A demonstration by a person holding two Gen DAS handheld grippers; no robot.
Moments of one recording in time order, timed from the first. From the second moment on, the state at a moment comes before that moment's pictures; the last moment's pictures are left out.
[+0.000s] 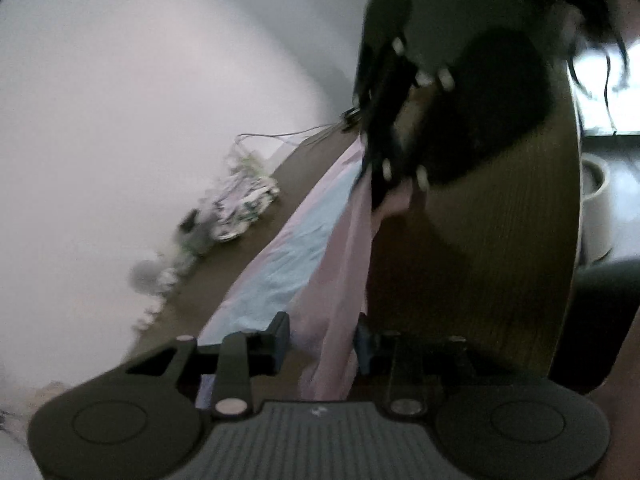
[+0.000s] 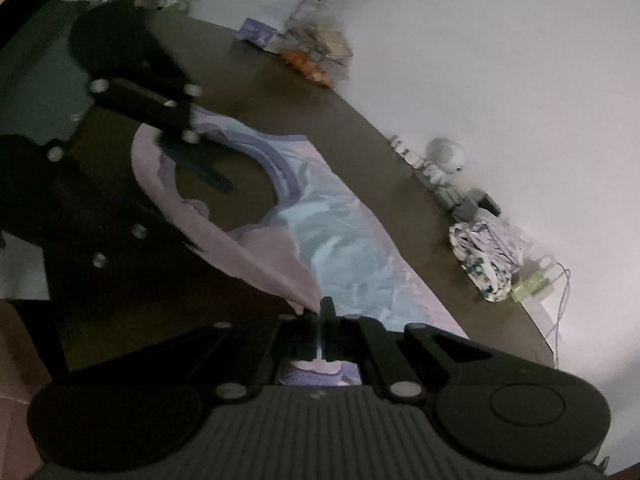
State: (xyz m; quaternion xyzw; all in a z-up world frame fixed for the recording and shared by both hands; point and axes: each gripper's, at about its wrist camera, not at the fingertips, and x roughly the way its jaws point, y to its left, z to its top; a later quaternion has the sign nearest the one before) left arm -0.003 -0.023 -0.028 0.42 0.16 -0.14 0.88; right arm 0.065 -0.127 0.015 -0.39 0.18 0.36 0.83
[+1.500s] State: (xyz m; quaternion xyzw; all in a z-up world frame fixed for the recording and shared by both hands) left arm -0.010 0.106 -0.030 0.56 0.21 -0.14 0.79; right arm 0.059 -0.124 0.019 -0.40 0.23 0.35 0.82
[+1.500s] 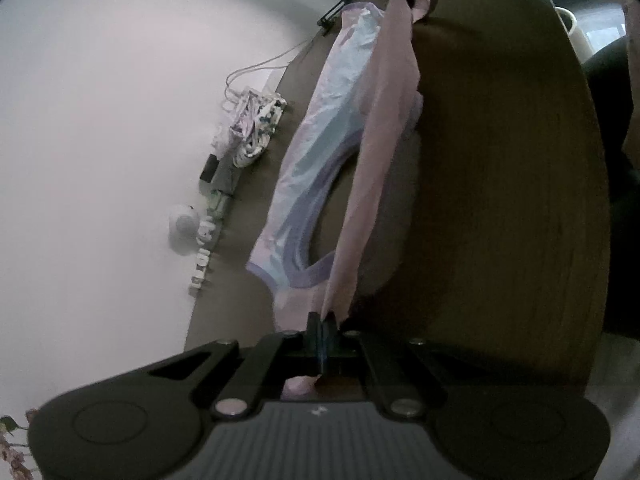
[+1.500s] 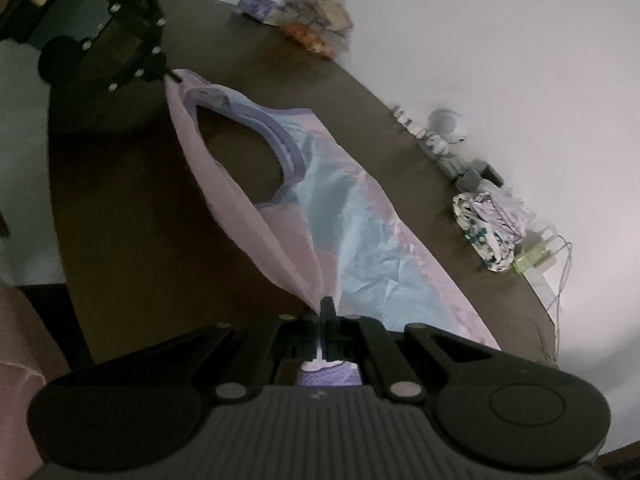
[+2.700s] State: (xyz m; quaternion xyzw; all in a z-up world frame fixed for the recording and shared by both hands) left arm 0.282 0.185 0.059 0.20 0.35 -0.29 0.87; right arm 0.363 -0.192 0.014 -0.04 0.45 0.55 0.70
